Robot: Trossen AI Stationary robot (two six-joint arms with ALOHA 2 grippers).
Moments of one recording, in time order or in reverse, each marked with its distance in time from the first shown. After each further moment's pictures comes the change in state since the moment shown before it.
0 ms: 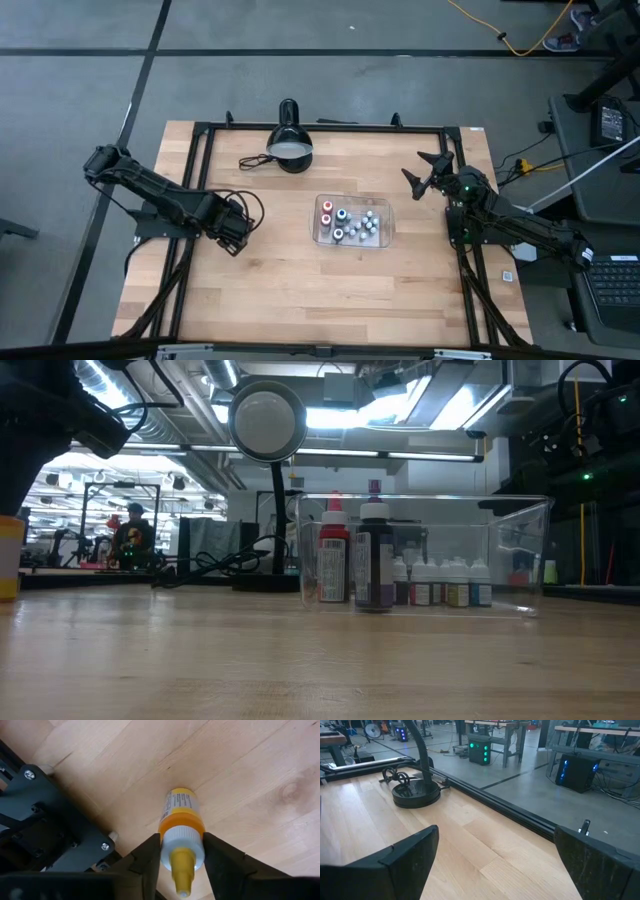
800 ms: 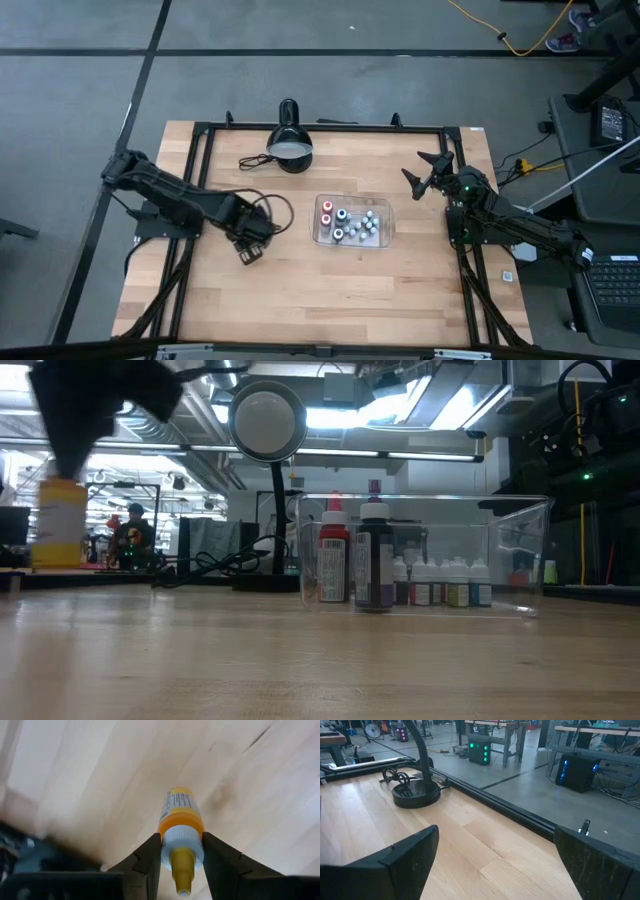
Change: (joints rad) left arm 0.022 0.203 0.283 -0.039 -0.030 0.325; right arm 0.000 0.000 0.000 0.000 0.000 -0.001
